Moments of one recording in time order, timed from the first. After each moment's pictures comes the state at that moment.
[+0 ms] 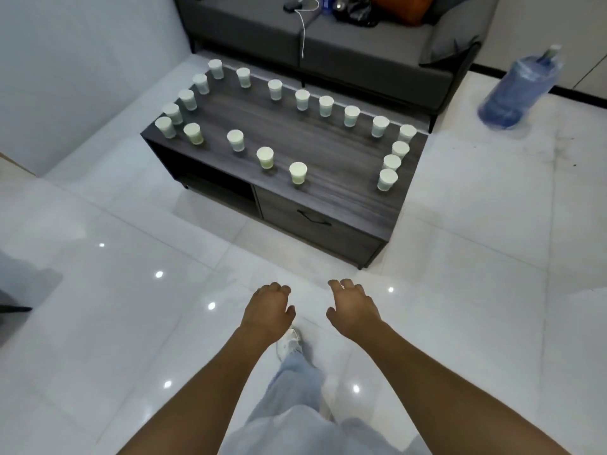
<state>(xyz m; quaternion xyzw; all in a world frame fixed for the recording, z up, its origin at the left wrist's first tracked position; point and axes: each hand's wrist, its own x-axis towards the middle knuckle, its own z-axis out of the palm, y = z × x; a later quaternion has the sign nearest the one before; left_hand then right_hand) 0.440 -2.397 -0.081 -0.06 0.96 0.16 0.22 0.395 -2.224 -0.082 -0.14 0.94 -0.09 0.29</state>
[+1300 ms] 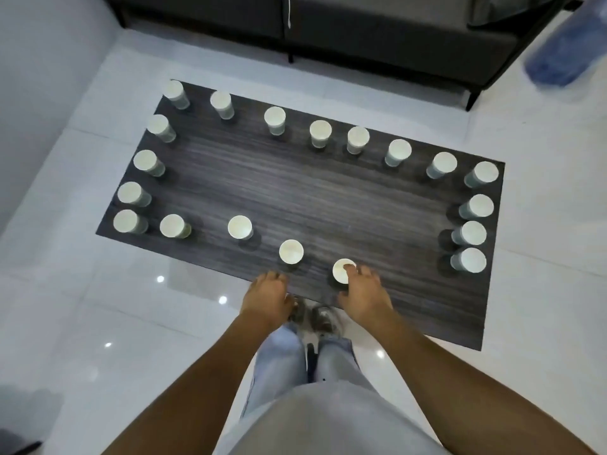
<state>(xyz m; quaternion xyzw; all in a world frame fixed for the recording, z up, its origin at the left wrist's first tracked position) -0.071 -2.673 -0.154 -0.01 0.94 0.13 0.33 -0.091 -2.480 -0.154 0.02 0.92 -0.15 0.37</state>
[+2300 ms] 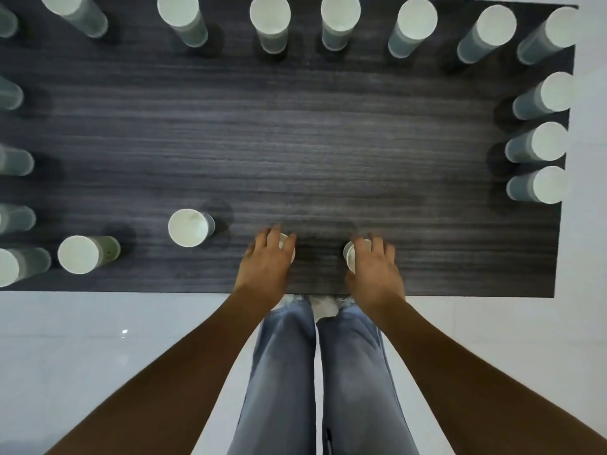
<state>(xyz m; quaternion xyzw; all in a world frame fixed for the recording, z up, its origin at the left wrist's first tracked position) -0.161 -2.692 -0.351 0.18 0.92 0.05 0.34 -0.116 -2.505 -0.335 0.17 0.91 -0.17 0.35</state>
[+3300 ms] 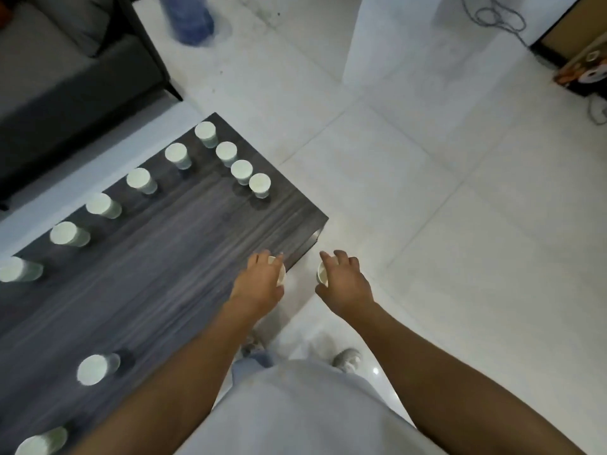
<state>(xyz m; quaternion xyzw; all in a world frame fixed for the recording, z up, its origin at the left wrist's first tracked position) -0.009 -2.443 -0.116 0.50 0.81 -0.02 0.32 0.146 -2.352 -0.110 0.46 0.83 -0.27 0.15</state>
